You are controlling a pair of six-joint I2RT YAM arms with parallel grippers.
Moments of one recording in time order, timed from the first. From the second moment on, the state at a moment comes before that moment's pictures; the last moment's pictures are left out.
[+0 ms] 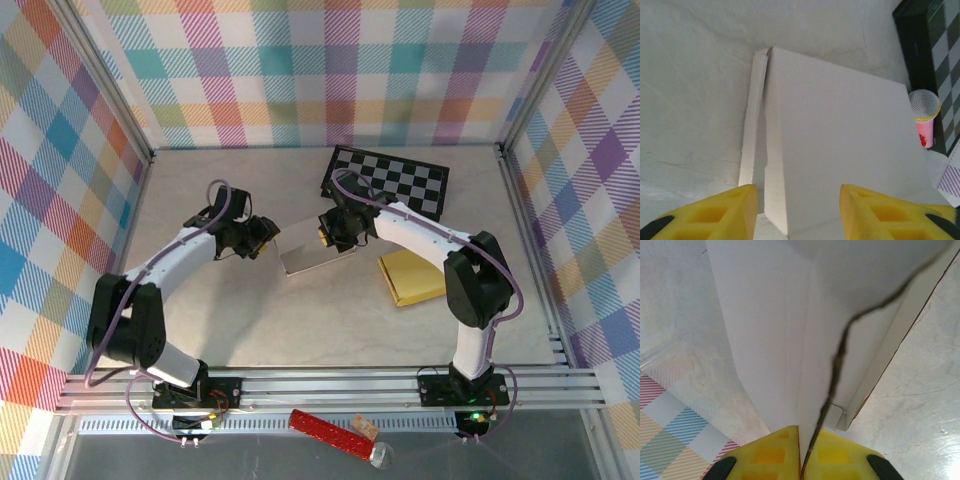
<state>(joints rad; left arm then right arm) -0.28 1.53 1.02 -0.47 0.31 -1.01 0.68 1.86 1.46 -0.62 -0.19 1.73</state>
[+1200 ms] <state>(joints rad) -0.28 1.64 0.92 -0.30 0.38 -1.04 0.68 1.84 1.37 -0.63 -0.28 1.59</state>
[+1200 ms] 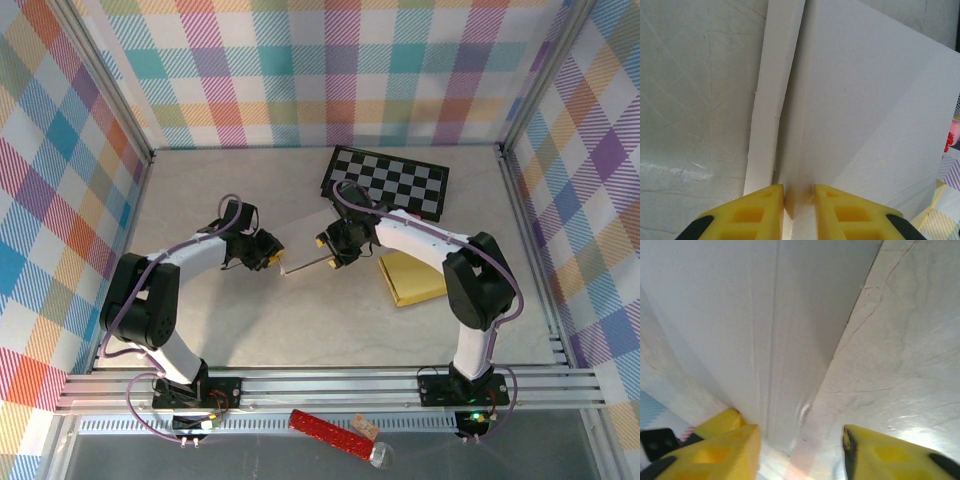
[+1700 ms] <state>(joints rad) -0.28 1.64 0.94 -0.37 0.35 -0.96 0.49 1.81 1.61 -0.91 -0.27 0.76</state>
